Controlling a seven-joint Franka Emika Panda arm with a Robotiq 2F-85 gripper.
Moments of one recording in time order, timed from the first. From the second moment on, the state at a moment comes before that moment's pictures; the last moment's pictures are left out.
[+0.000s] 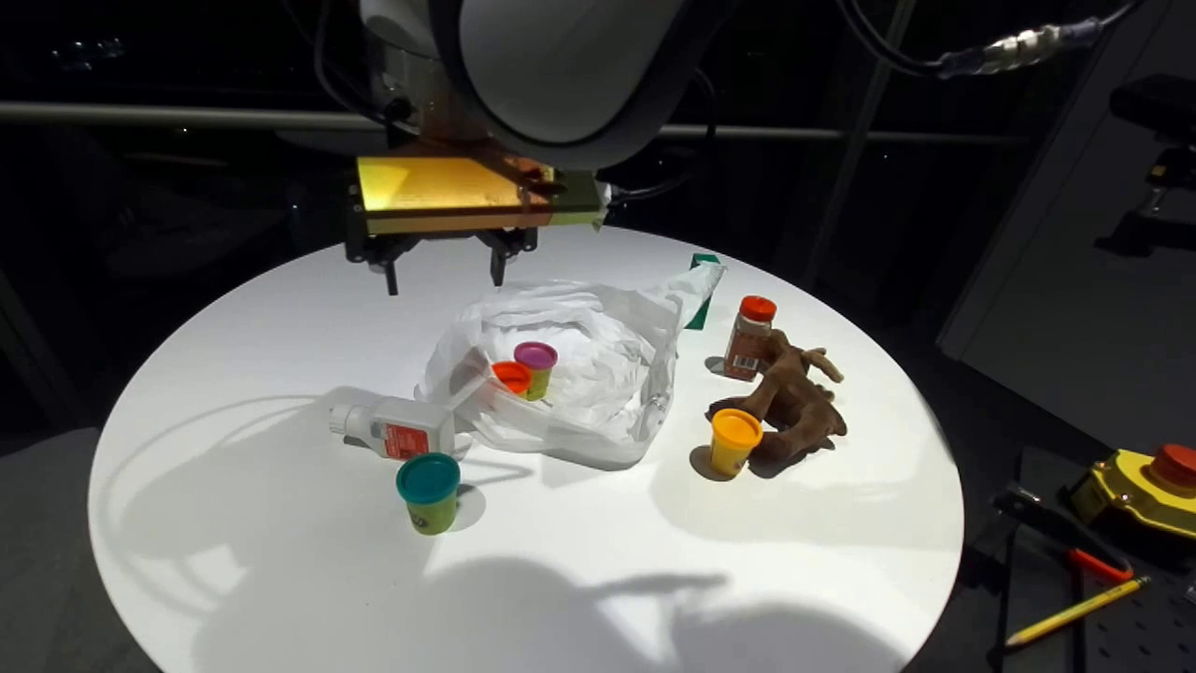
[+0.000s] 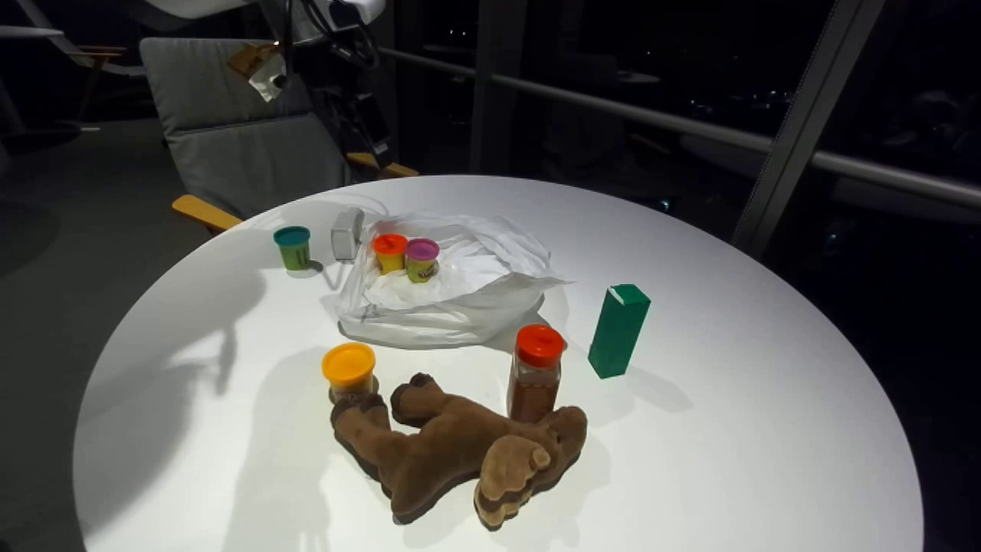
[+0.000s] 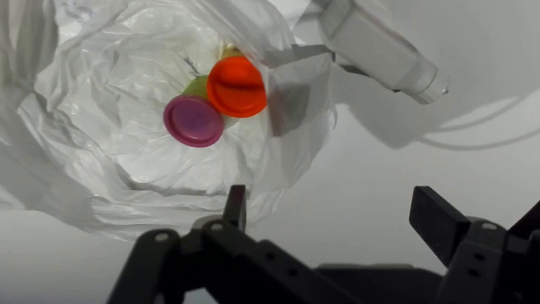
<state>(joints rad) 0.52 0.55 -0.21 -1.76 -0.29 2.56 1.01</state>
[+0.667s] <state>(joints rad) 0.35 0.49 -0.15 -1.92 -0.22 2.53 1.18</state>
